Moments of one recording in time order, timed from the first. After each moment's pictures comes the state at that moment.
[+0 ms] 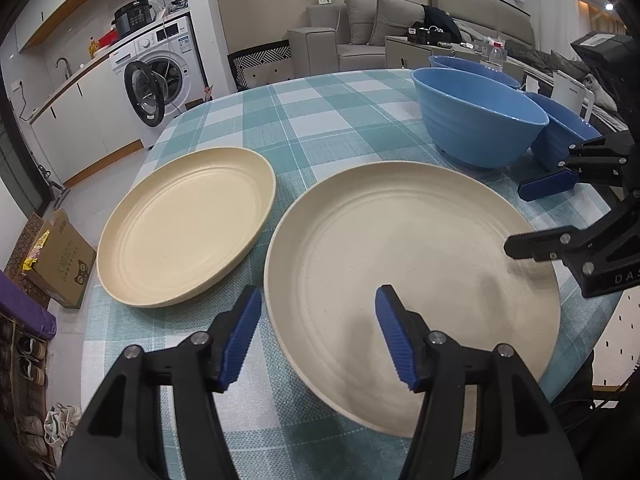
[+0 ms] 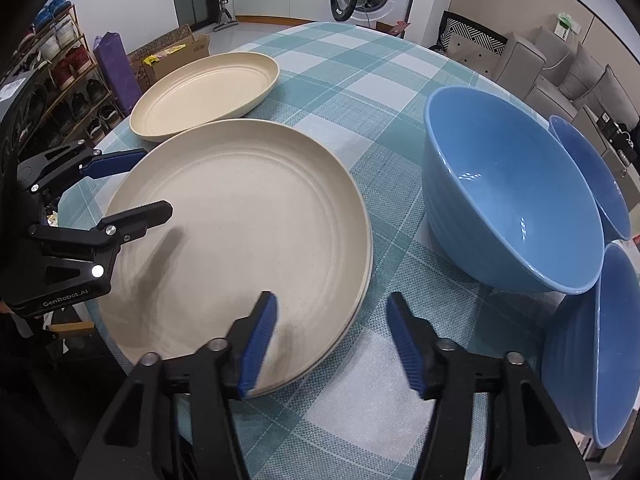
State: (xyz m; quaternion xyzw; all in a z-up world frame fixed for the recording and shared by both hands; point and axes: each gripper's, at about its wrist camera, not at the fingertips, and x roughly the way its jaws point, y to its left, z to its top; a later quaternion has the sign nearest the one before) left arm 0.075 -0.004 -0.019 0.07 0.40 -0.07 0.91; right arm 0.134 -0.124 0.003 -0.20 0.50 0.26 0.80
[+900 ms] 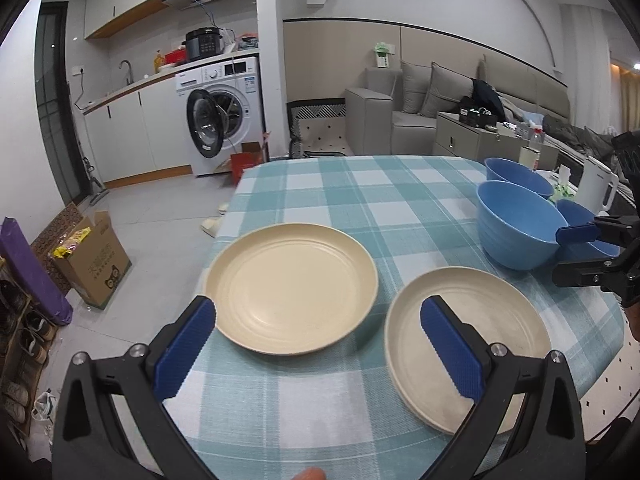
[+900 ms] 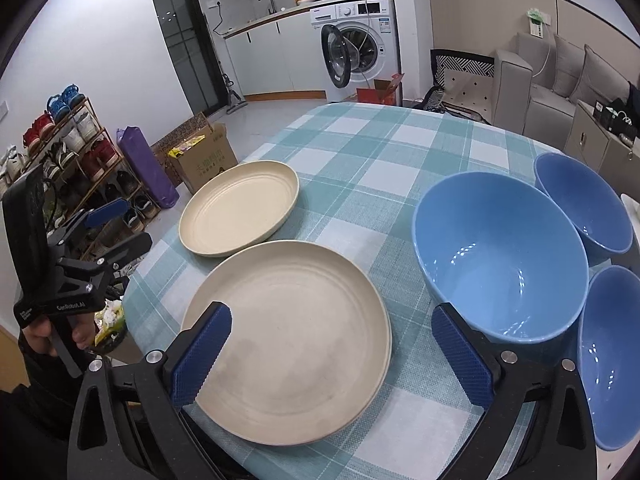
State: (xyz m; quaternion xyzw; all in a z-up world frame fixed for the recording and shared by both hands) left arm 0.055 0.071 0.053 0.01 0.30 0.01 0.95; right arm 0.142 -0.133 0.074 -0.06 0.43 0.30 0.85
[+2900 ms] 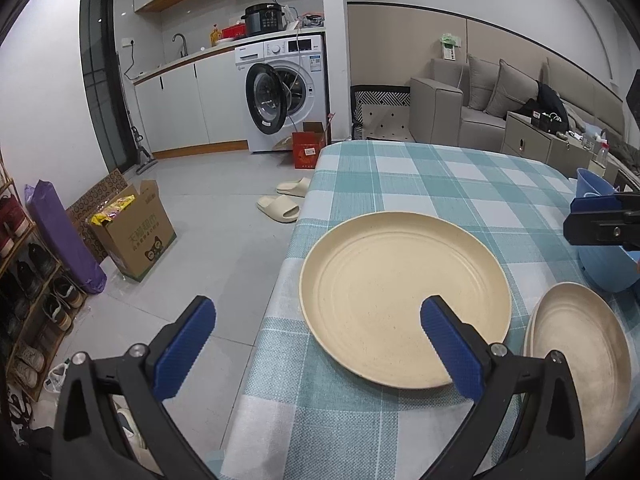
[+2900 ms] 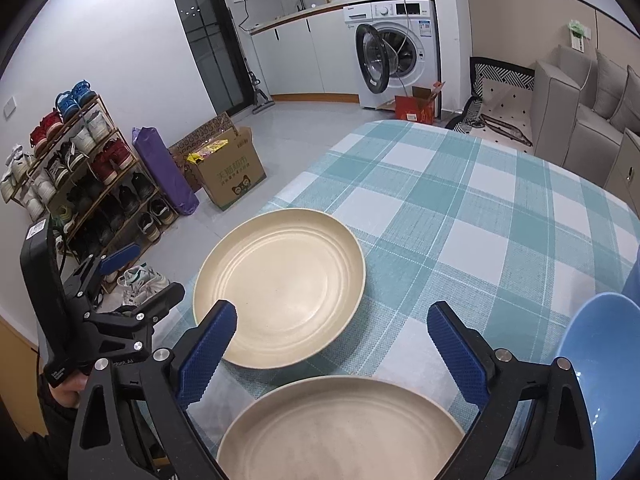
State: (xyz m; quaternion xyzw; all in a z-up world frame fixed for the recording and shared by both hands) left arm 0.104 0.152 0.009 -0.02 0.33 0.11 0.94; right arm 0.227 0.000 0.064 -0.06 0.43 0.35 0.83
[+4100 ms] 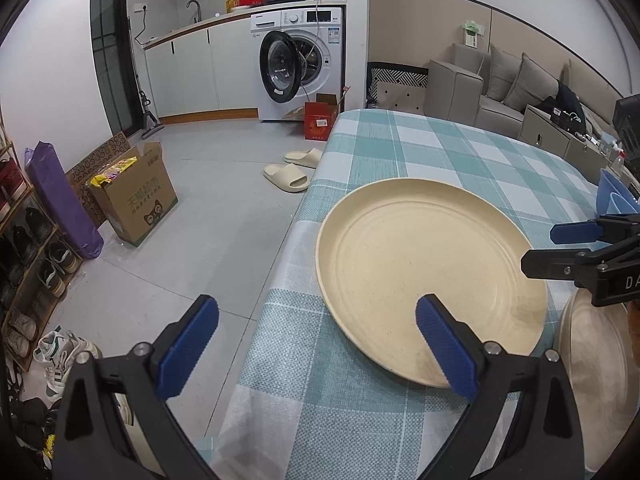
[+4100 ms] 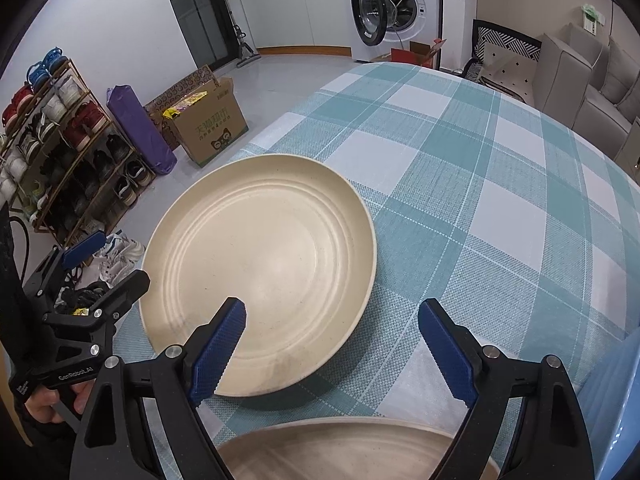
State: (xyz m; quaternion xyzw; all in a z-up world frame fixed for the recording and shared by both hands) left arm 0.120 0.170 -0.025 -0.05 0.37 0.13 0.92; right arm 0.260 0.049 -0.002 -0.11 0.50 0.32 0.80
